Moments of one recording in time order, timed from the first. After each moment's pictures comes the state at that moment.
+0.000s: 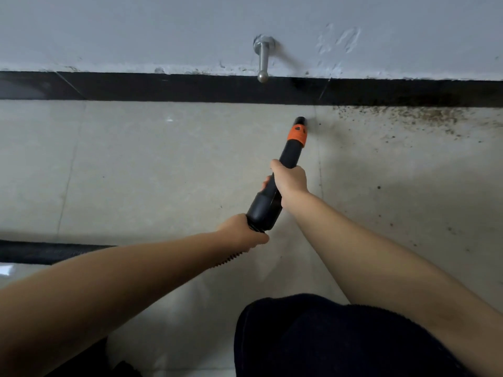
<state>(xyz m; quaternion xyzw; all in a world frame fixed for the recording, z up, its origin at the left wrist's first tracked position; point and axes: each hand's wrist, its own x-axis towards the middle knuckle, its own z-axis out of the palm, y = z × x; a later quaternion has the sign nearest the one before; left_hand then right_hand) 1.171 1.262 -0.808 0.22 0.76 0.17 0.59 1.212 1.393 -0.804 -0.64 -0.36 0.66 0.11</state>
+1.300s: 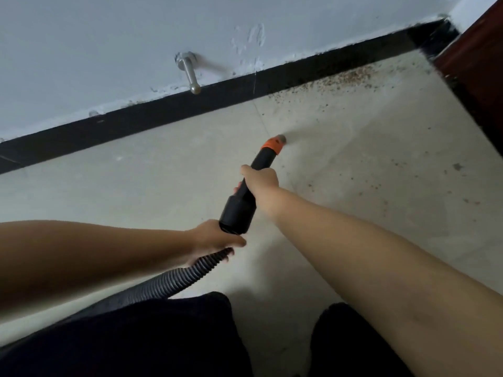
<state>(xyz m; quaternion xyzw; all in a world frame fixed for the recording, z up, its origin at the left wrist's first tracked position) 1.143 1.255 -0.755 0.27 0.69 0.07 0.66 1.225 1.369 -0.785 -0.68 -0.26 0.66 0.17</state>
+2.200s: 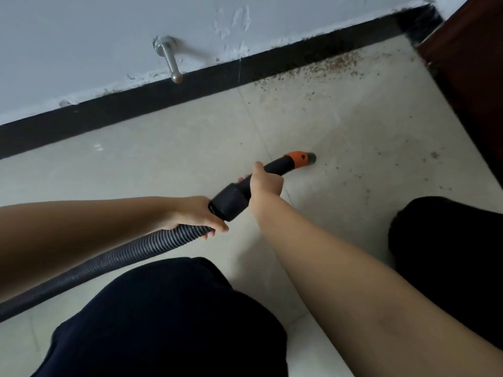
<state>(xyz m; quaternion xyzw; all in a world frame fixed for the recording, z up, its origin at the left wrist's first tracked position) 1.116 1.299 -0.763 0.41 0.62 -0.06 0.67 1.244 1.358 -0.787 -0.74 -0.11 0.60 0.29</state>
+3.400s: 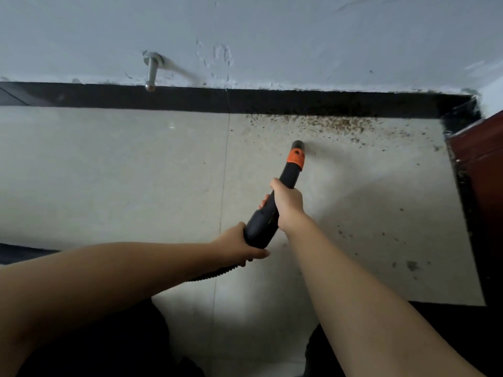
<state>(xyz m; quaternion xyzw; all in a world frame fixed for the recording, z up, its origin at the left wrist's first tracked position) 1.381 1.391 -0.783 0.24 0.76 0.18 0.58 1.433 1.520 -0.795 -0.63 -0.30 0.71 0.10</state>
